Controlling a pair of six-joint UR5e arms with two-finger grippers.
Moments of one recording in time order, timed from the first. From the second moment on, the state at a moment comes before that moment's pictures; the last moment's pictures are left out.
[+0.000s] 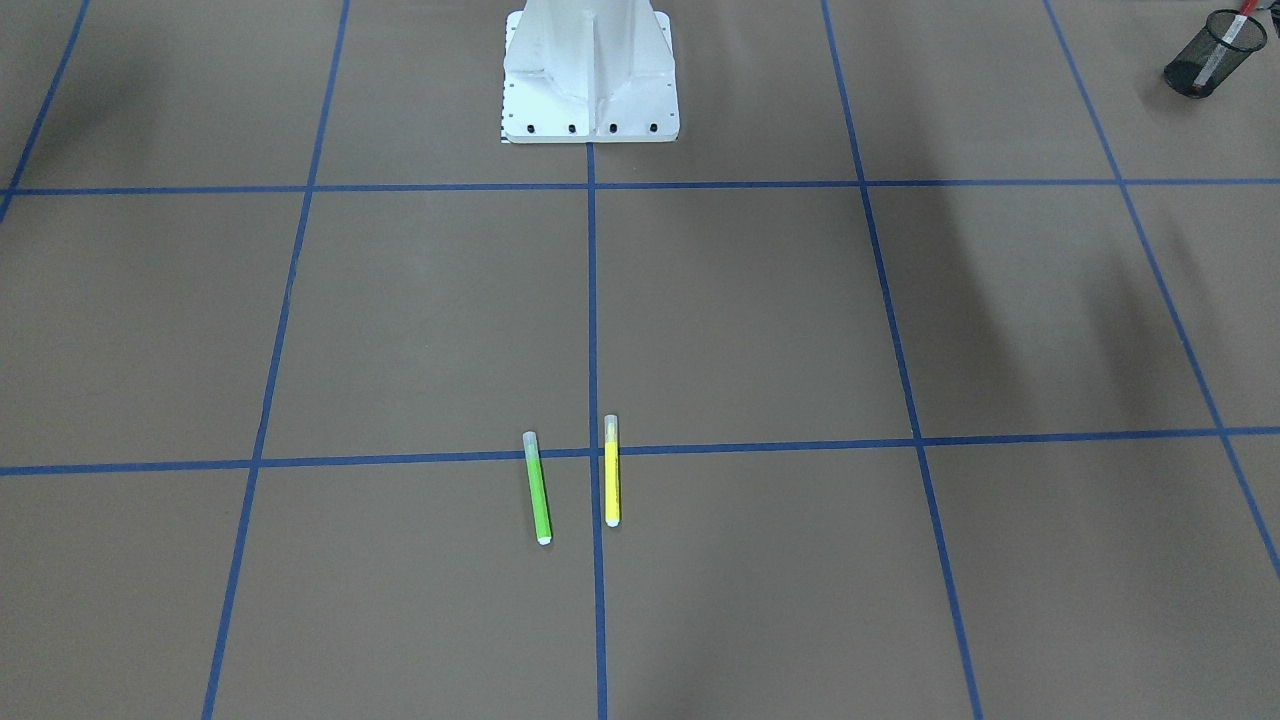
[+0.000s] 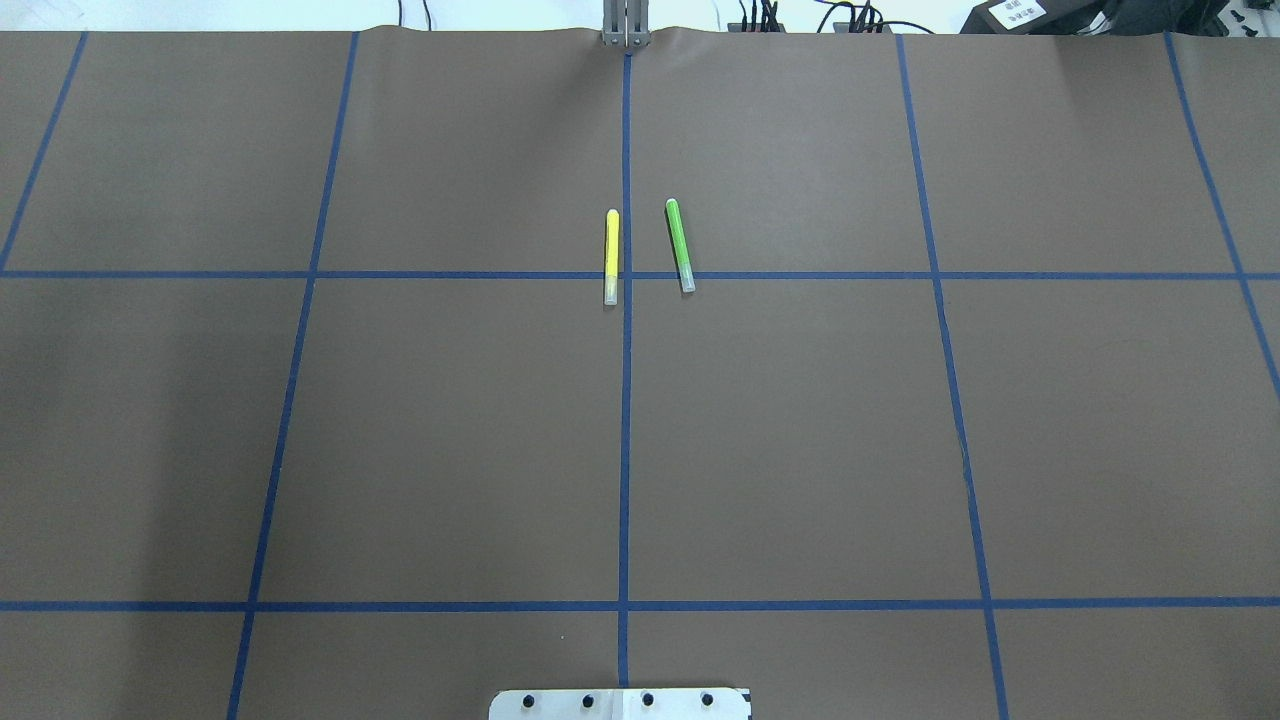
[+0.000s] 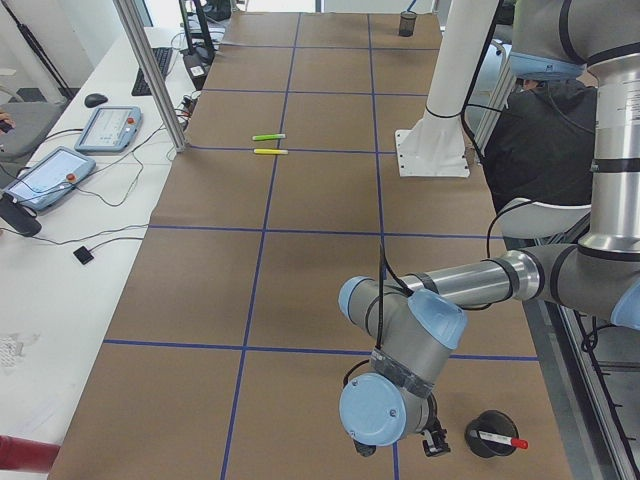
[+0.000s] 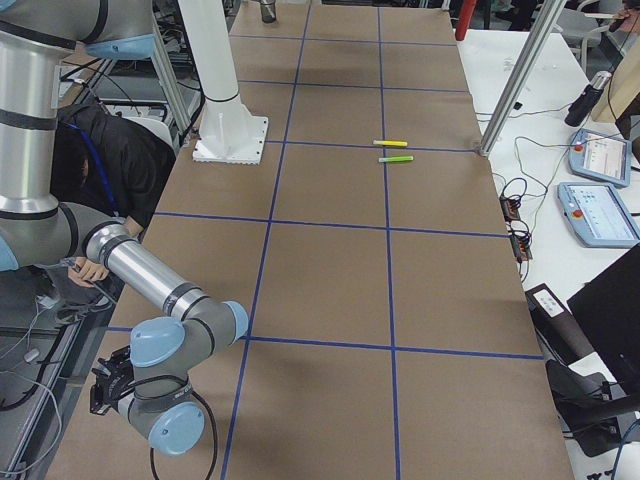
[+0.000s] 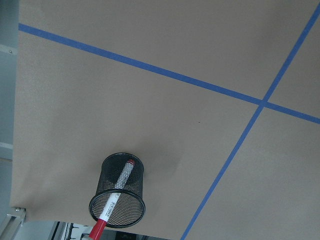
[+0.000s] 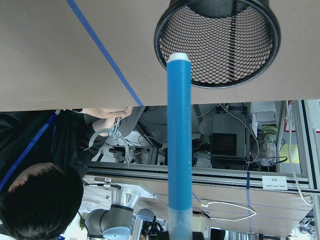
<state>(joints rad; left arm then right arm) -2.01 -1.45 -1.61 -0.66 -2.10 0.63 2.00 -1.88 1.48 -2.66 1.82 -0.88</state>
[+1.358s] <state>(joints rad) -2.01 -1.45 -1.61 -0.65 -2.10 0.63 2.00 -1.87 1.37 -2.60 1.85 -0.83</state>
